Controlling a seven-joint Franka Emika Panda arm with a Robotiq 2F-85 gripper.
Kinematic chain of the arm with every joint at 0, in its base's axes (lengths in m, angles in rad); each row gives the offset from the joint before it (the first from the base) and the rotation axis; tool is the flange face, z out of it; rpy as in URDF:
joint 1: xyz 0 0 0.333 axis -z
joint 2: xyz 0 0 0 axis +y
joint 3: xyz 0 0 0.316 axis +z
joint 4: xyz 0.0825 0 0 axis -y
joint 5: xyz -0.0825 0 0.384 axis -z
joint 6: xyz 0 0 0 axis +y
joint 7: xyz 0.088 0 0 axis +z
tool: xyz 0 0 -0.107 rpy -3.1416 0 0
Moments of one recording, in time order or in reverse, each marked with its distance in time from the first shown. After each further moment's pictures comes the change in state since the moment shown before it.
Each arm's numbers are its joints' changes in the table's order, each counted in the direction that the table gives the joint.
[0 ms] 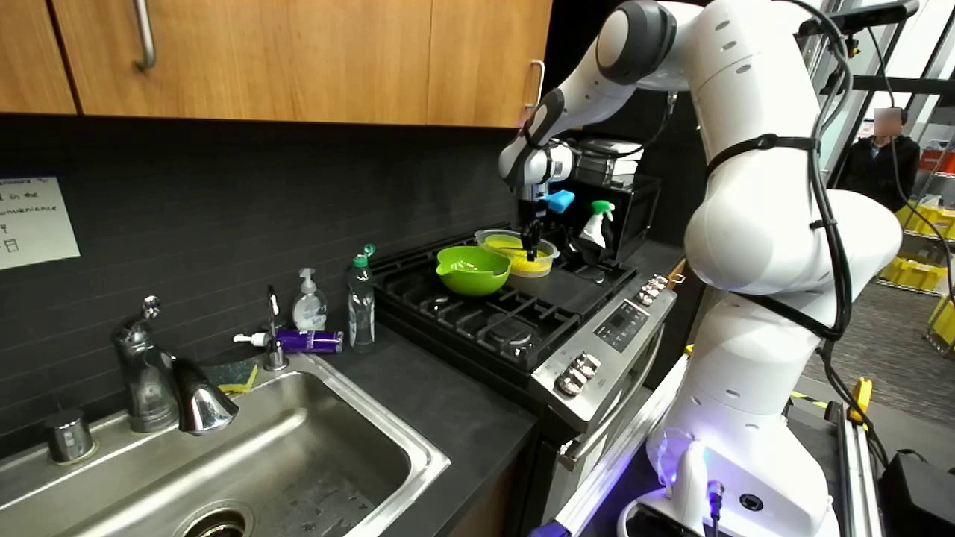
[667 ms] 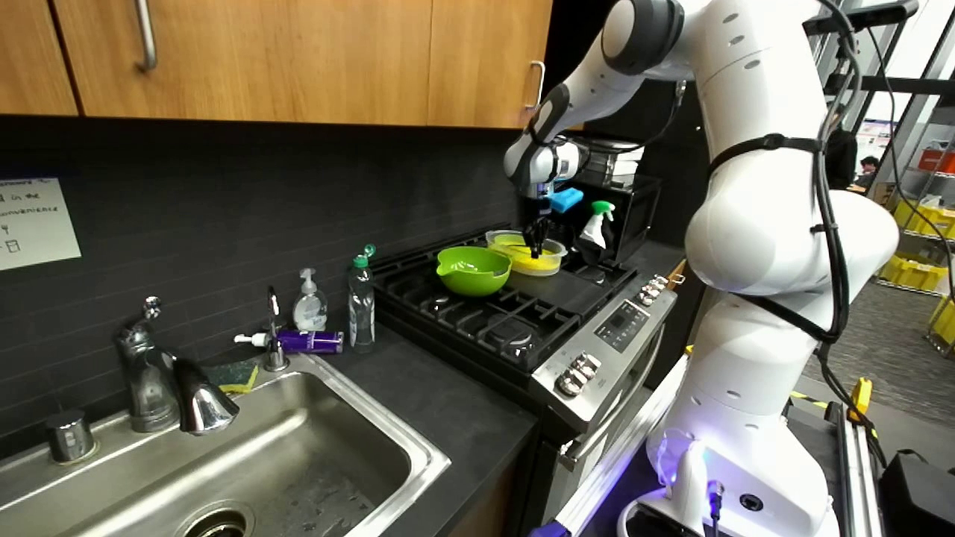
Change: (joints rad) arm -0.021 -0.059 -0.037 -0.079 -0.003 -0.061 -0.146
